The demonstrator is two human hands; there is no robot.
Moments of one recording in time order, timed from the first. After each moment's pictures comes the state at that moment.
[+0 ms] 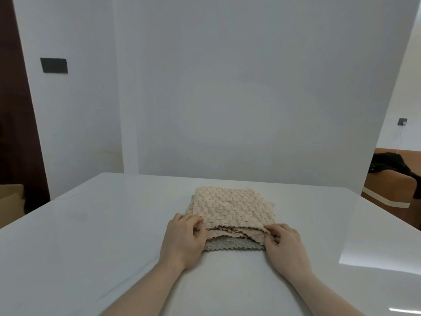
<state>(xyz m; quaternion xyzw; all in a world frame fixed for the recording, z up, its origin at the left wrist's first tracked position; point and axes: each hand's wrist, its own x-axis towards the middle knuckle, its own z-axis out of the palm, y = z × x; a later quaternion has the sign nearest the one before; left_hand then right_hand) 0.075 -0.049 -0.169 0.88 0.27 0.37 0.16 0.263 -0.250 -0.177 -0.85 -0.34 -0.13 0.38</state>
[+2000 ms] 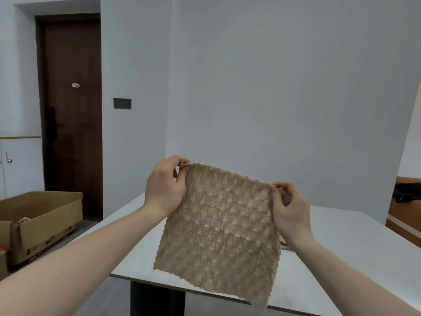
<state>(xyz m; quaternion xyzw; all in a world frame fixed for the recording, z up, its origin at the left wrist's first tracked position) -0.171 -0.090 0.038 0.76 0.20 0.61 0.11 0.053 -0.283 0.003 -0.63 -0.40 -0.15 0.65</state>
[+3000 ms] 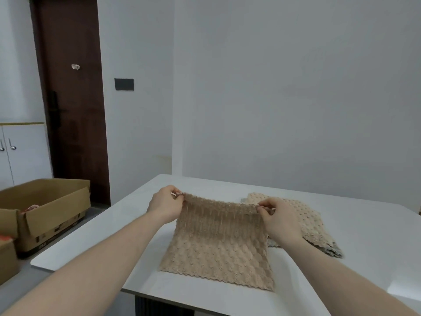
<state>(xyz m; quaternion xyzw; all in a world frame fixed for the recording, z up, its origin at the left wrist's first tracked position) -0.118 0.048 -0.070 0.76 0.44 0.36 0.32 0.112 -0.158 -0.082 -0.79 -0.41 -0.07 0.45</state>
